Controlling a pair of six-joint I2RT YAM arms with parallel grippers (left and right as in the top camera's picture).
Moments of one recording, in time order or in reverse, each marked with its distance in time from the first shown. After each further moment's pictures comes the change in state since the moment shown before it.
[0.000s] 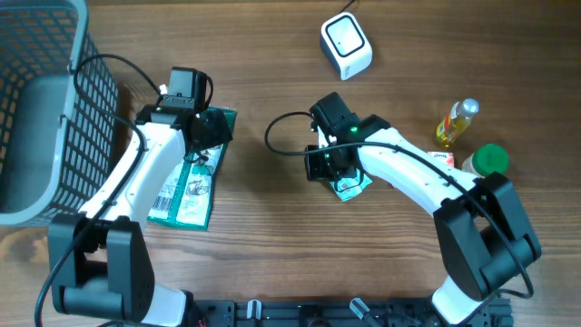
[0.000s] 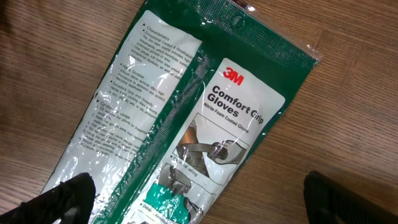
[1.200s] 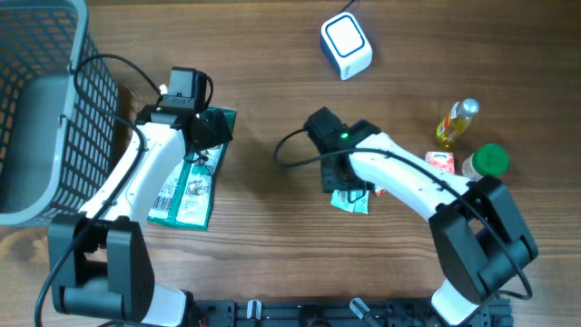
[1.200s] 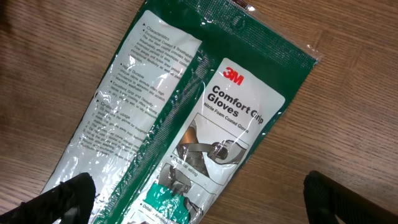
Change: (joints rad) left arm 0.000 0.000 0.000 0.000 0.000 0.000; right arm 0.043 0.000 0.004 -0.253 0.418 0.055
